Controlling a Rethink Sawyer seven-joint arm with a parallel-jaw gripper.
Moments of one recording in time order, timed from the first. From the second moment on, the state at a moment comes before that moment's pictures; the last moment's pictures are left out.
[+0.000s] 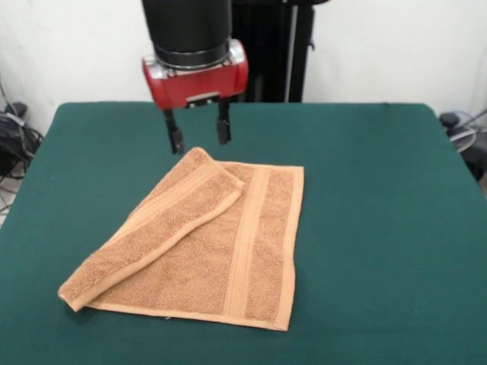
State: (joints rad) arm -0.67 -0.70 0.50 1.56 -0.41 0.88 1.34
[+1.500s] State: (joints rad) arm -0.63 -0.59 0.48 1.67 -0.40 0.62 1.34
